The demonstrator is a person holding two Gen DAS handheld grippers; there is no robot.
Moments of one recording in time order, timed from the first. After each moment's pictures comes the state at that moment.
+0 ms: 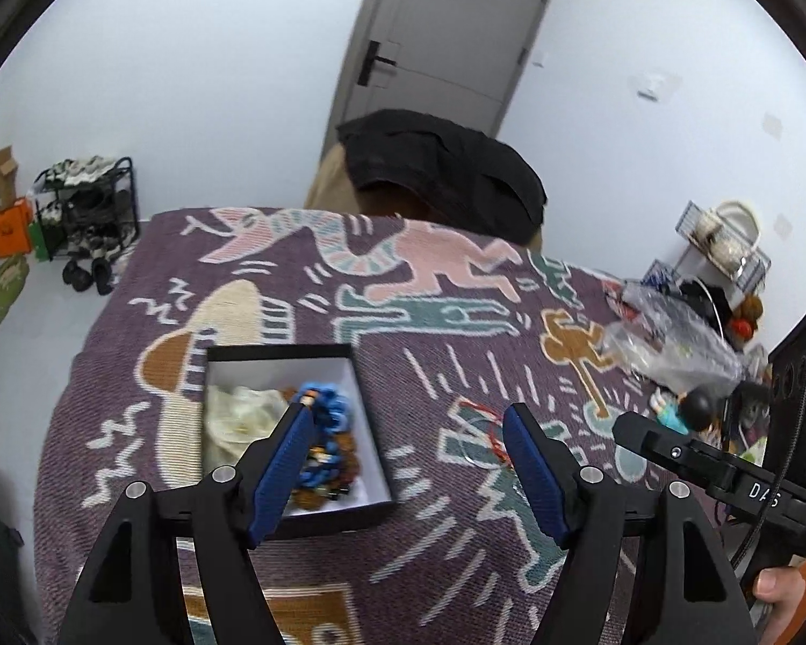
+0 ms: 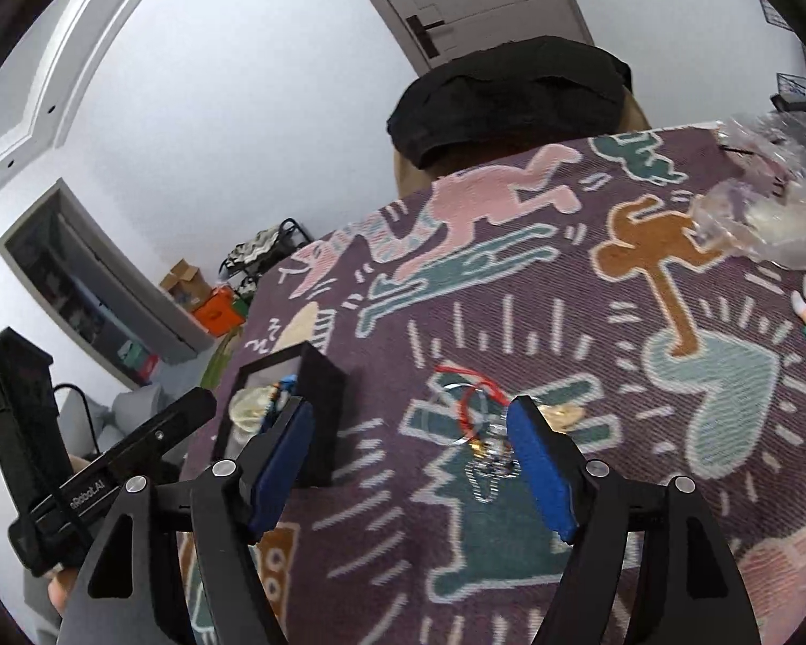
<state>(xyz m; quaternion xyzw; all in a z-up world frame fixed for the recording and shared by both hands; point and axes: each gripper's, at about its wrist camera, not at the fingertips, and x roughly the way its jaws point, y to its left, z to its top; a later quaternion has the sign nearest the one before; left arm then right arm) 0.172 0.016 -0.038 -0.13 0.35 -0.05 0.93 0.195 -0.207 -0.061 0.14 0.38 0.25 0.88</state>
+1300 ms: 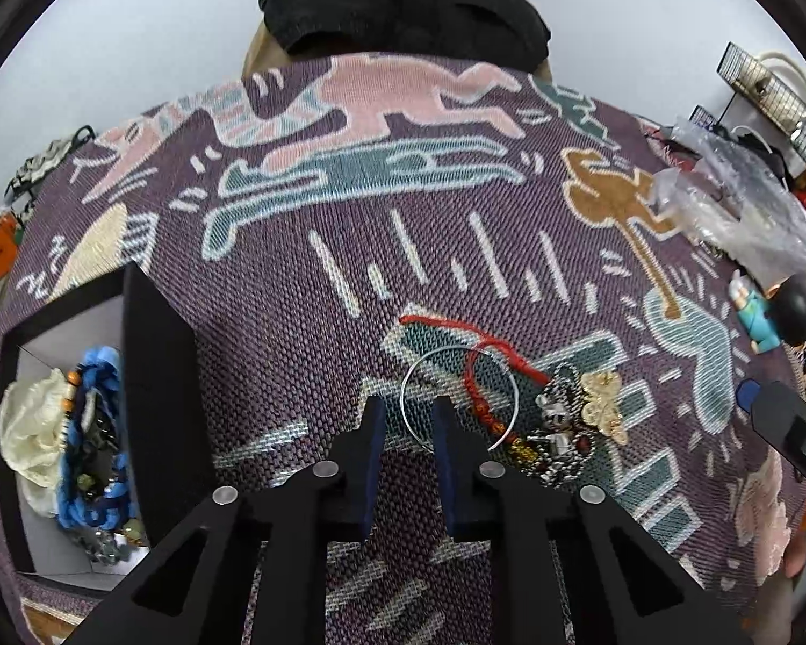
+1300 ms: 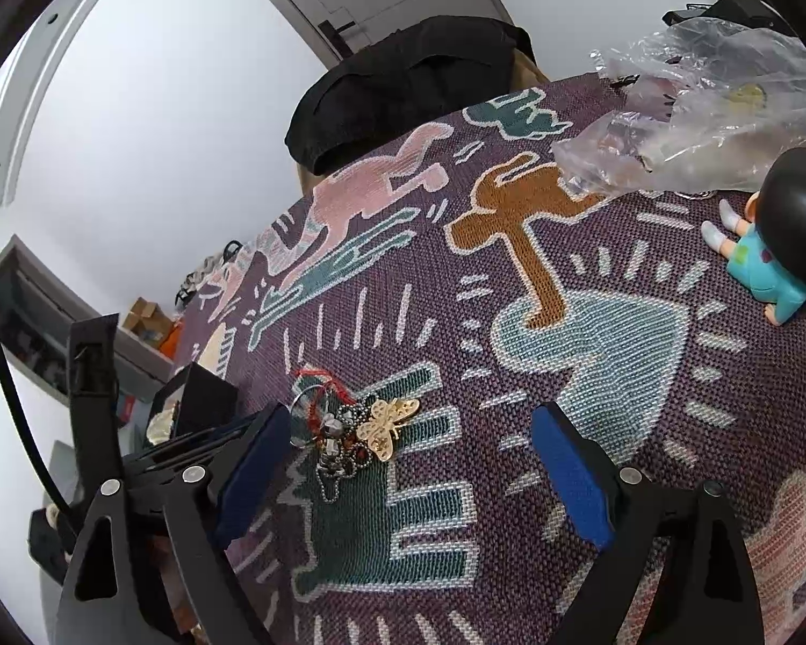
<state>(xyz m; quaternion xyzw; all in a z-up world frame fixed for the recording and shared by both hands) 0.264 -0.077 -0.127 -0.04 0.51 -0.04 0.86 0.220 -0.284 -0.107 0.19 0.40 0.19 0.88</state>
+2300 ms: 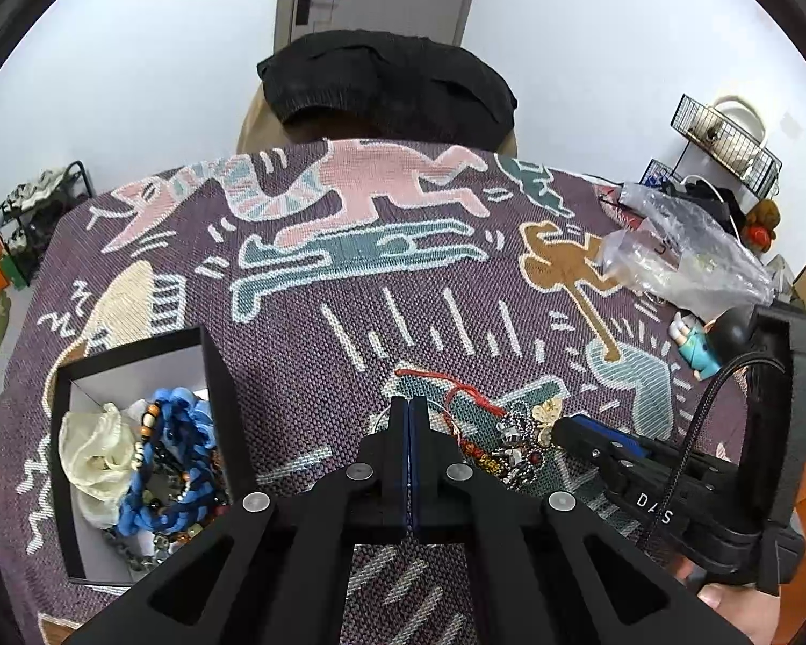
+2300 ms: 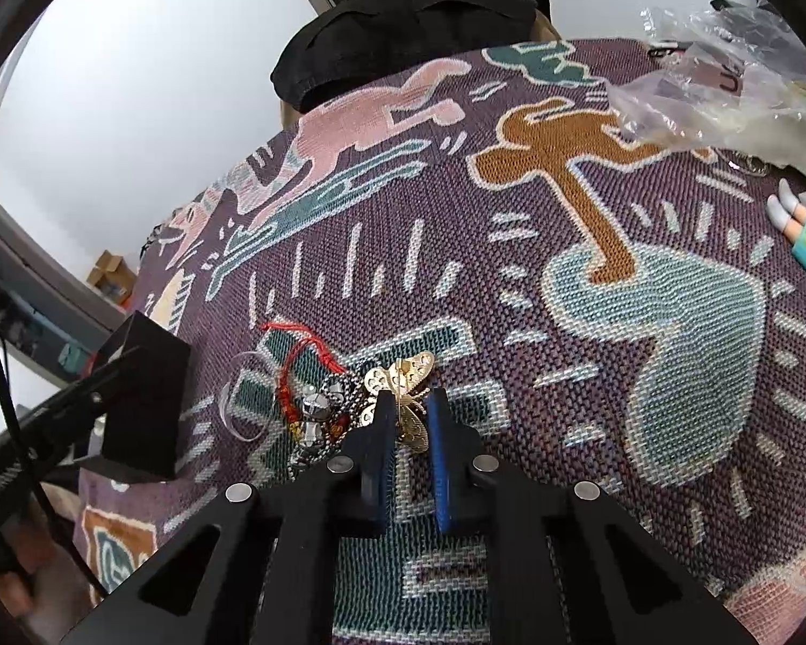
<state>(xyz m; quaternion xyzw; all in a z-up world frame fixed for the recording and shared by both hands) 0.237 -0.055 -0.076 -0.06 0.43 -0.08 0.90 0.240 -0.237 -0.141 0.13 0.45 0.16 0.87</state>
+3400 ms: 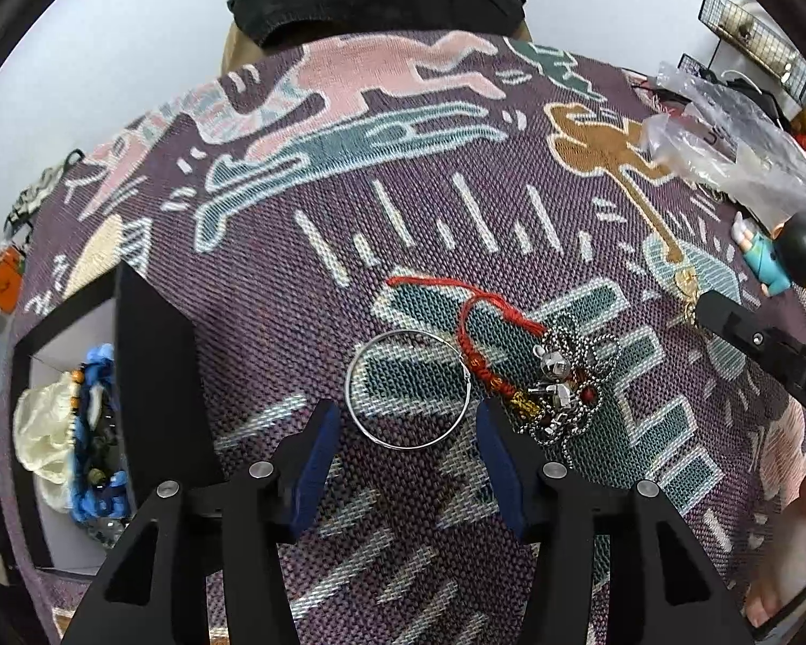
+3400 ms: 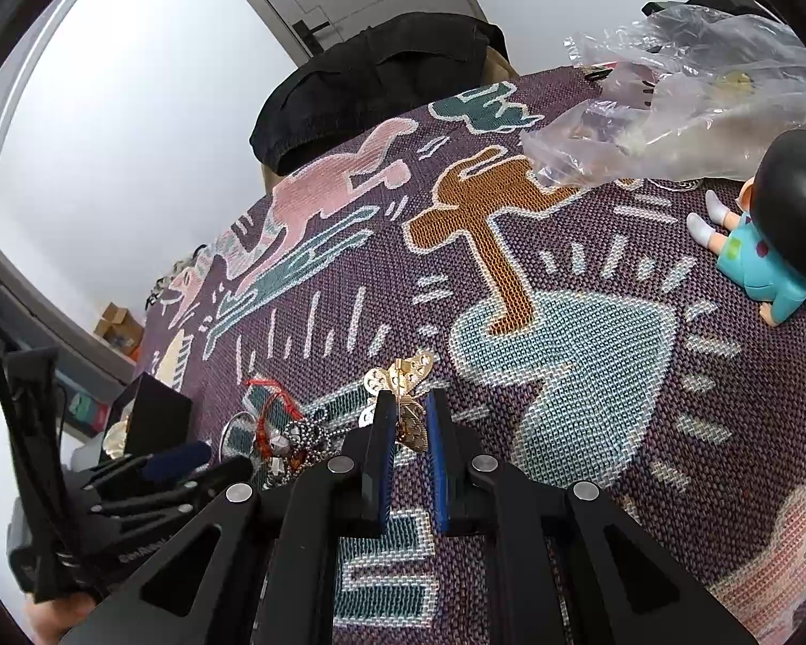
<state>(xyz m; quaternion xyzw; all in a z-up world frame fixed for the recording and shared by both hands) 0.259 -0.085 -0.130 0.01 0.54 -0.05 0.84 0.237 -0.288 -0.125 0.18 0.41 0.15 0.88</state>
